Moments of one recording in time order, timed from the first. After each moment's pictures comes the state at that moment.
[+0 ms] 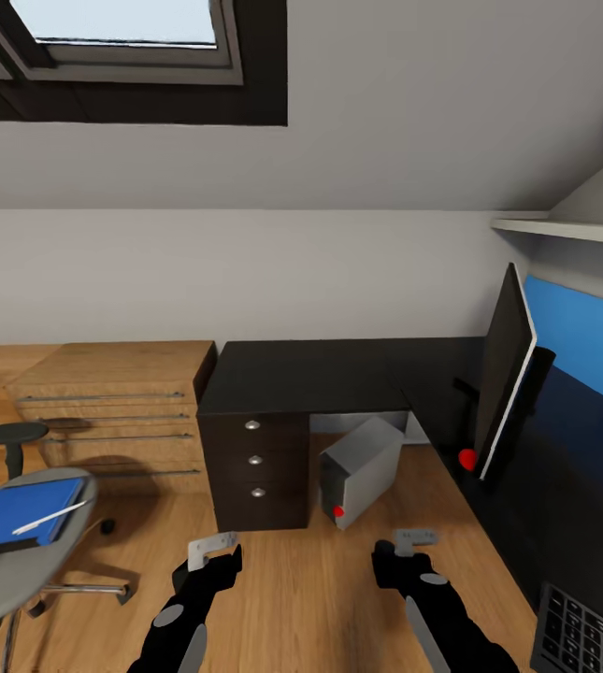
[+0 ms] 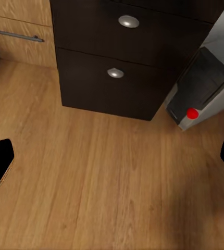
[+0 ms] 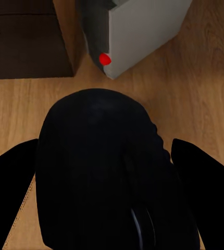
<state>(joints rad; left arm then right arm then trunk) -0.17 -0.13 -0.09 -1.12 0.18 0.23 0.23 -0.28 0.02 0.18 -1.05 -0.14 0.47 -0.17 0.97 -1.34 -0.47</state>
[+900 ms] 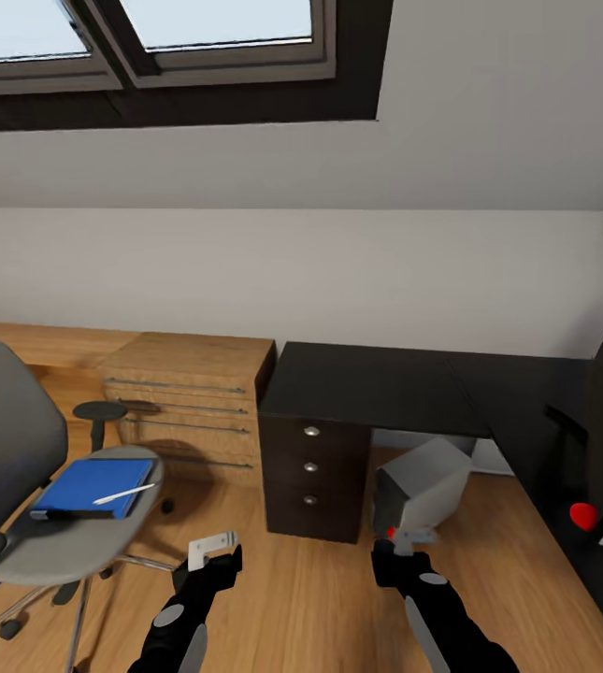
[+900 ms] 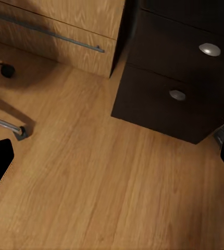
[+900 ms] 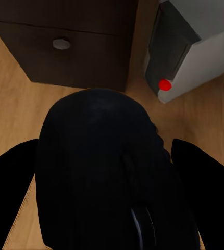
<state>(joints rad) -0.17 -0.13 -0.09 -1.12 0.17 0.23 0.23 -0.28 0.02 0.18 -1.06 -0.14 0.46 -0.17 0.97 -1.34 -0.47</state>
